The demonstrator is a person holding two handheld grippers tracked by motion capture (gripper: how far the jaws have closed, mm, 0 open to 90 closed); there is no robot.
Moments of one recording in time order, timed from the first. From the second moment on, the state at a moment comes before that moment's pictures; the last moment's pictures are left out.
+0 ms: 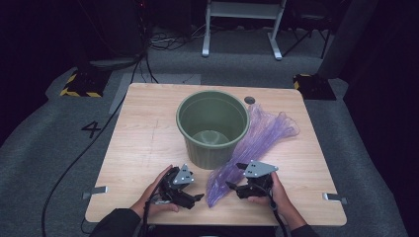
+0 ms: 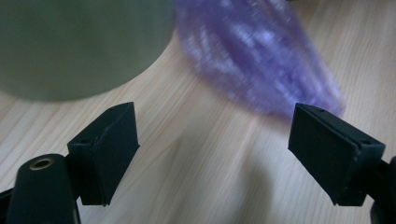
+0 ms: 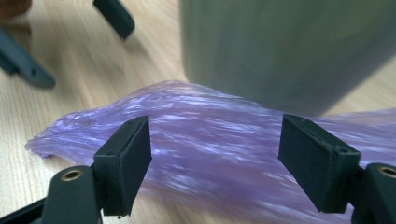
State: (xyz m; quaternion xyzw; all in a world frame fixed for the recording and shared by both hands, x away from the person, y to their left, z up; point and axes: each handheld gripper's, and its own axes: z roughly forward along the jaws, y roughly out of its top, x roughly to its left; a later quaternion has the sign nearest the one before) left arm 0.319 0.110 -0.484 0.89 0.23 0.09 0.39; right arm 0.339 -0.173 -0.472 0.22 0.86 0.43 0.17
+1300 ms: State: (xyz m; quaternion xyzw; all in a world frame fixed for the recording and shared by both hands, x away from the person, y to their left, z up) left arm 0.357 0.123 -0.498 0.90 0.20 0.08 0.37; right arm 0.407 -0.221 -0.484 0.34 0.83 0.37 0.23
